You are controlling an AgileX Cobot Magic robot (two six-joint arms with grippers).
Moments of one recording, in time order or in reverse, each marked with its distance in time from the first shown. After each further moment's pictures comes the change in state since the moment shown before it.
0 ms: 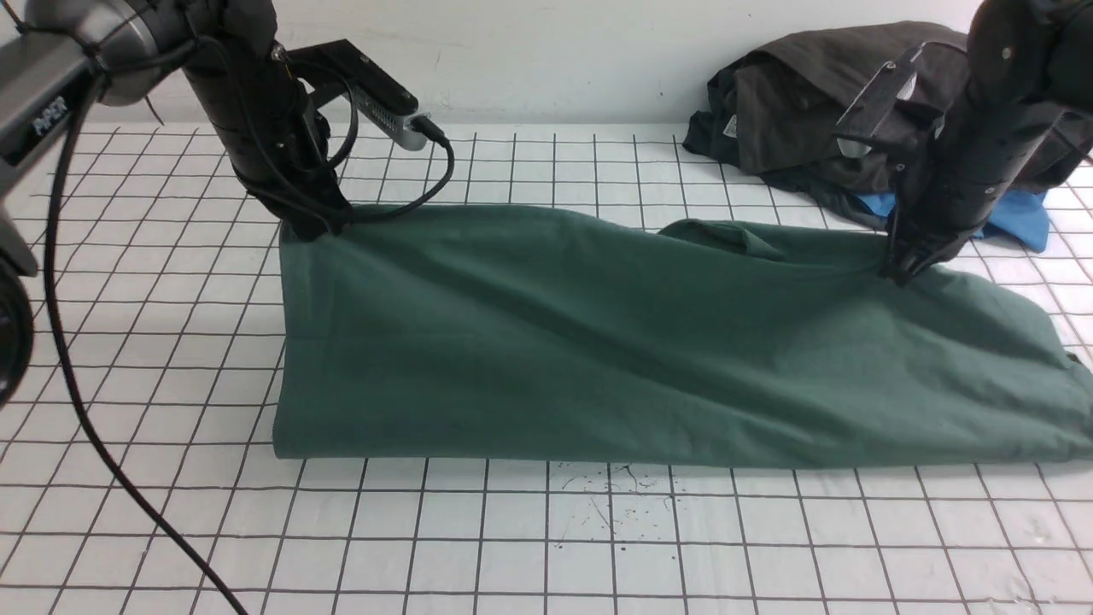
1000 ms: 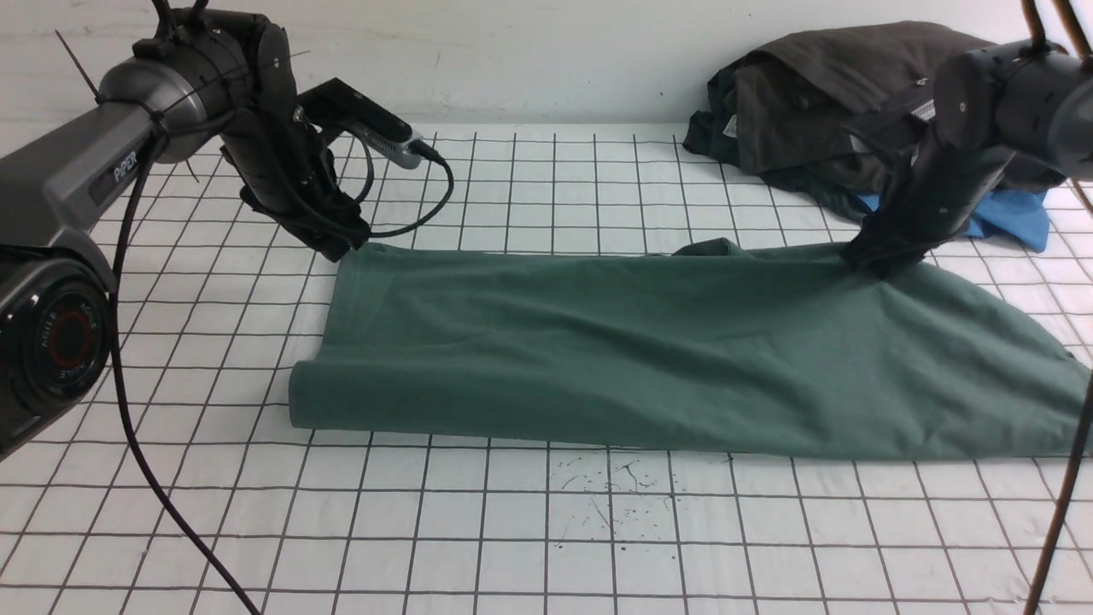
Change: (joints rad) right arm -0.042 0.154 -0.088 -0.112 -0.161 0.465; left arm 0.040 0.154 -0.063 0.026 -0.186 -0.172
